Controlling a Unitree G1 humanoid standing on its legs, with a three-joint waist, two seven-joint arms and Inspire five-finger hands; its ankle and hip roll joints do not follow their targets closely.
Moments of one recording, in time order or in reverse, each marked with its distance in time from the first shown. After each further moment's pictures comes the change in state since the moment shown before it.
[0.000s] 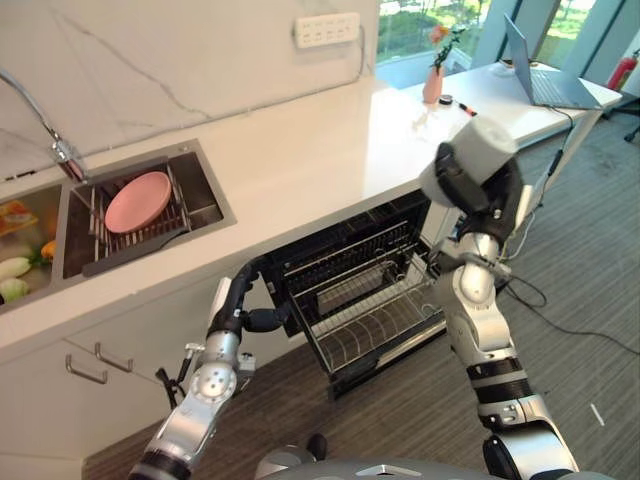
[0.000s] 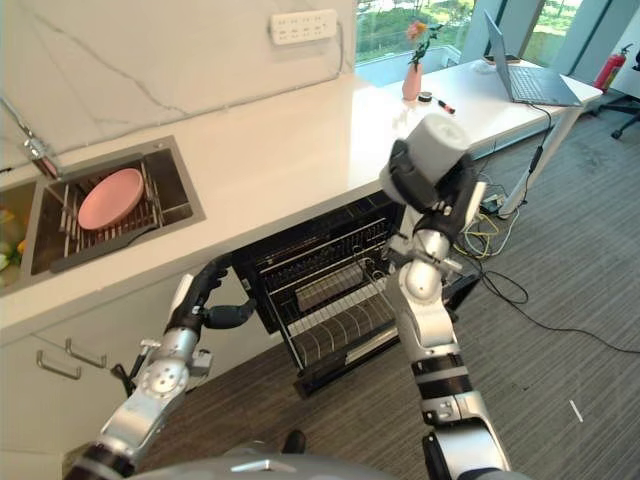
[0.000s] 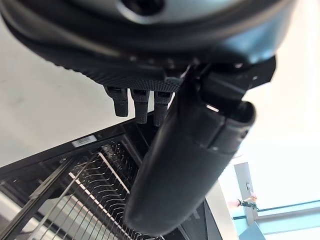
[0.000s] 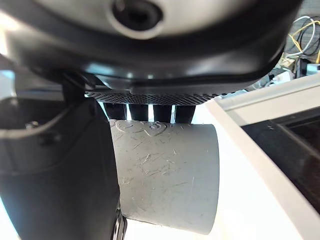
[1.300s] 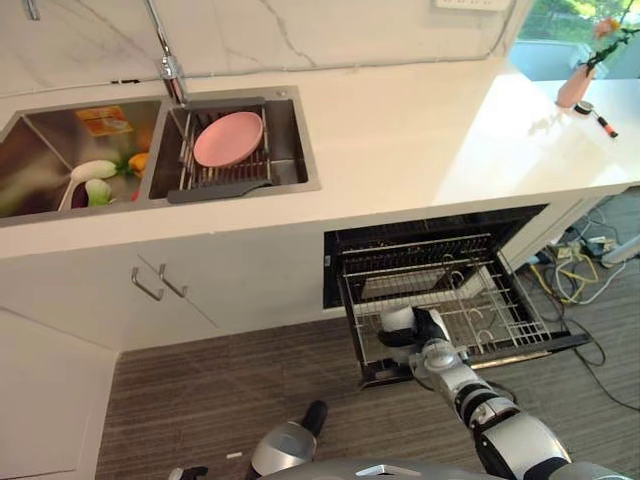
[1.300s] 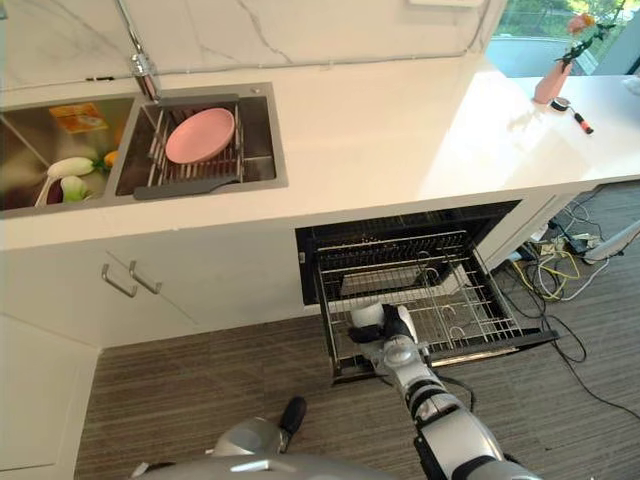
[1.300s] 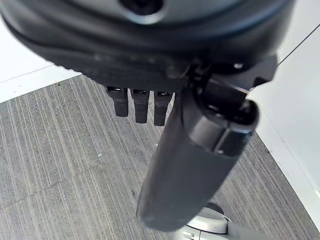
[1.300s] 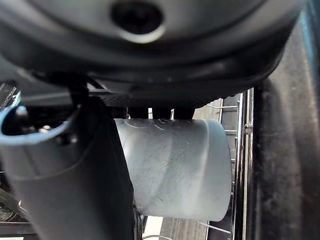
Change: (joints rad) left arm 0.021 -0.160 0.127 1.106 0.262 0.013 -0.084; right arm -0.093 0.037 0.209 1.033 -0.244 0.165 0.293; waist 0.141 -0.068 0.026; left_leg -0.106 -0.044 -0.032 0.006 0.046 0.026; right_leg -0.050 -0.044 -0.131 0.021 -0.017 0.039
